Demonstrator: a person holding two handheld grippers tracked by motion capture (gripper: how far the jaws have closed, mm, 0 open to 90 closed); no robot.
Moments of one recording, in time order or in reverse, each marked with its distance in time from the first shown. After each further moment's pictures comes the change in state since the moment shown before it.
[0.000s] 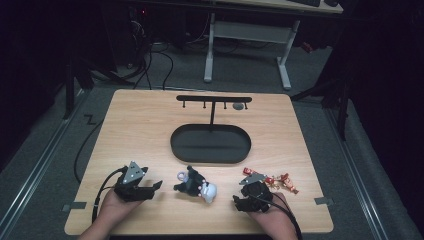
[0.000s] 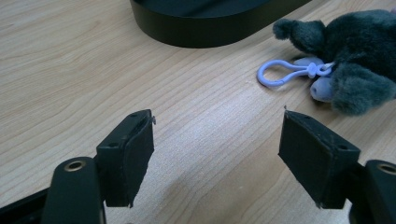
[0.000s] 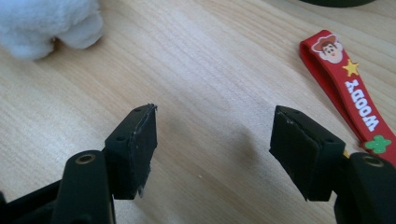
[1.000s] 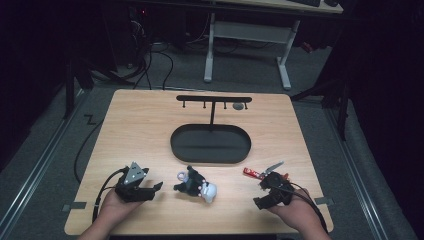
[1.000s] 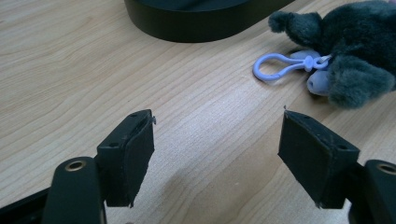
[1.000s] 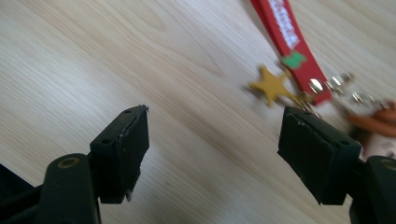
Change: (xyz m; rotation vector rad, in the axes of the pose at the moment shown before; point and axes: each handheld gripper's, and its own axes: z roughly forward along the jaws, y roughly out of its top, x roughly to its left) left arm -0.002 -0.001 0.002 0.018 -0.013 0.013; right arm -0.052 -0.002 -0.036 0.256 0.036 0.019
